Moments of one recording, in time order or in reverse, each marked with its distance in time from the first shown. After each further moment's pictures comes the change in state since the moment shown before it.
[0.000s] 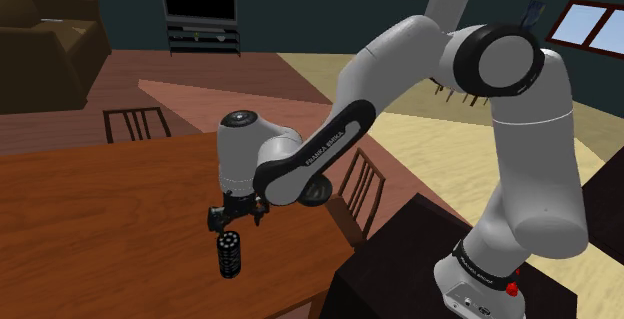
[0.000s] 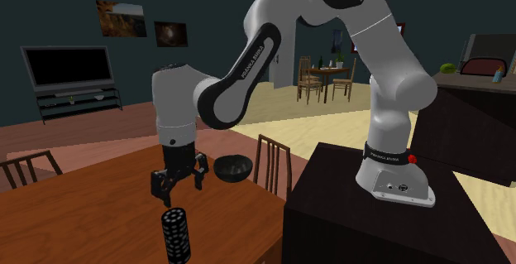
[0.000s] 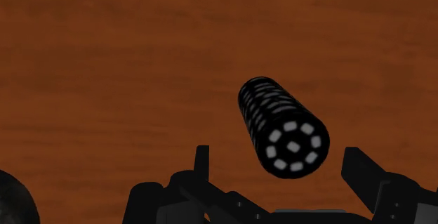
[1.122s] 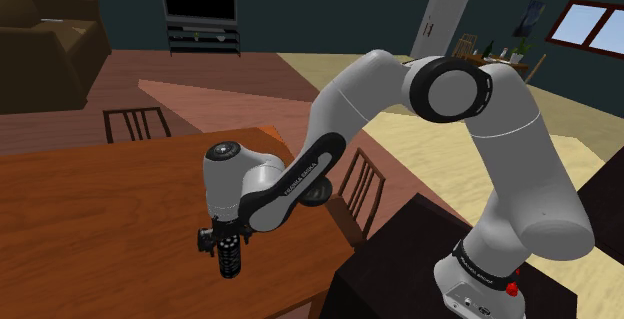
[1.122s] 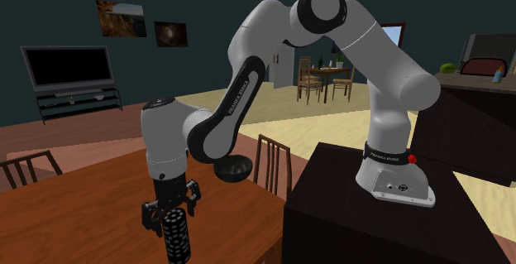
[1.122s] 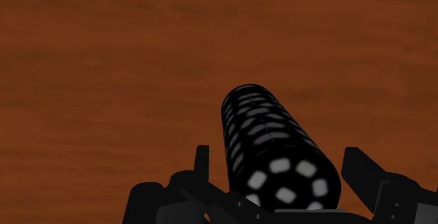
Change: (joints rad) arm 0.093 0.219 -0.072 0.163 -0.068 0.041 0.067
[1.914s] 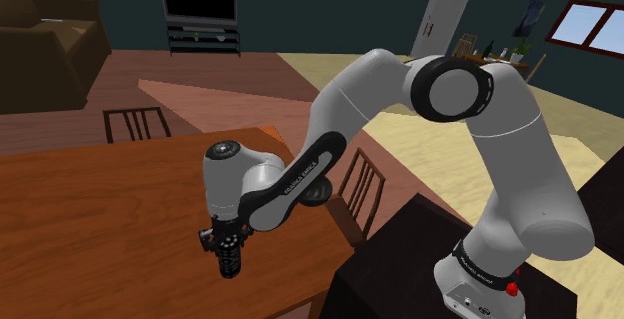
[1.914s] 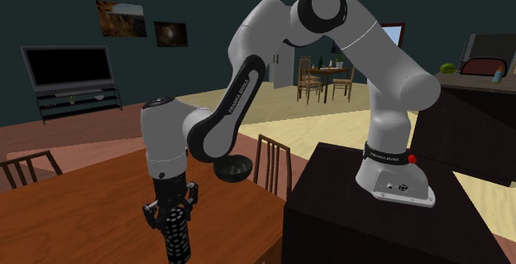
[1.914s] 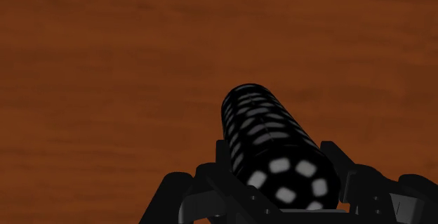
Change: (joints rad) arm -0.001 -0.005 0.002 -0.002 0.002 -0.004 -0.001
